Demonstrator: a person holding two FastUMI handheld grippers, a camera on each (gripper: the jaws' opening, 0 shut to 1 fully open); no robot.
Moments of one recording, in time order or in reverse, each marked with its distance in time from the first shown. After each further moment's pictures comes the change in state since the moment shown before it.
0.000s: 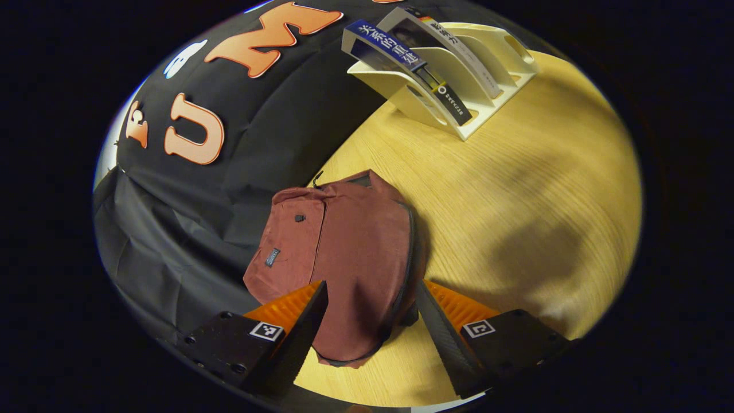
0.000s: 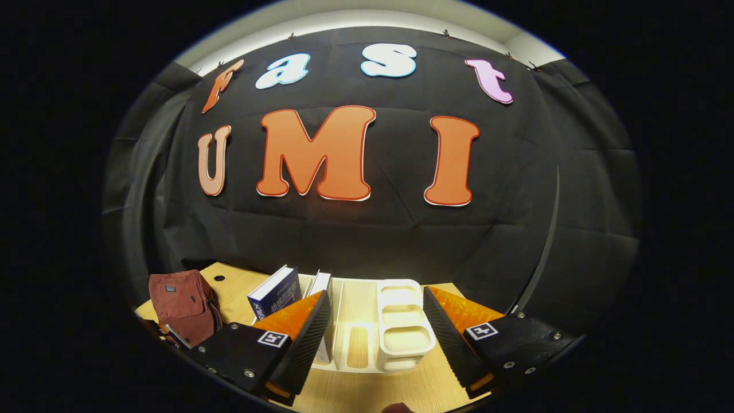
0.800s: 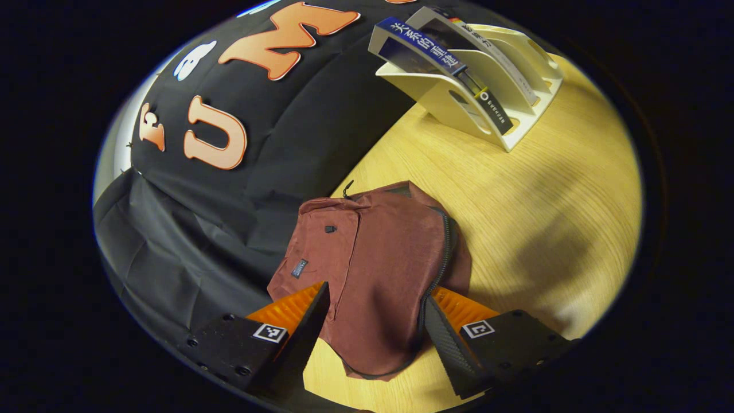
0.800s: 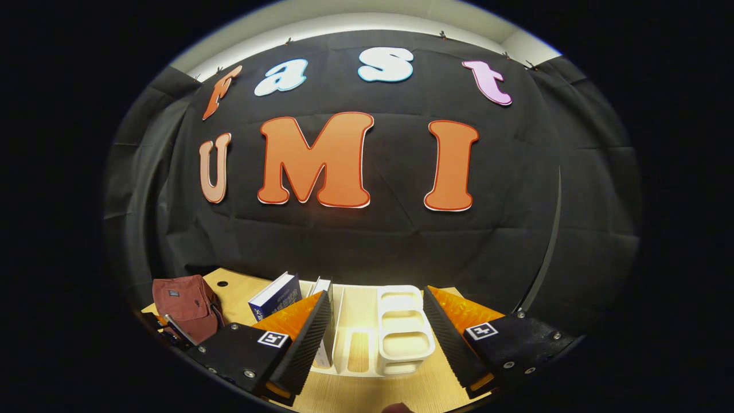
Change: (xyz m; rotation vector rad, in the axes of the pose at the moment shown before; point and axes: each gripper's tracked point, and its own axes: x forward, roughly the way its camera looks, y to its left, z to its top) left arm 0.024 0.046 0.018 0.007 -0.021 0.179; right arm 0.001 -0.006 0.011 0.009 -0.024 0.021
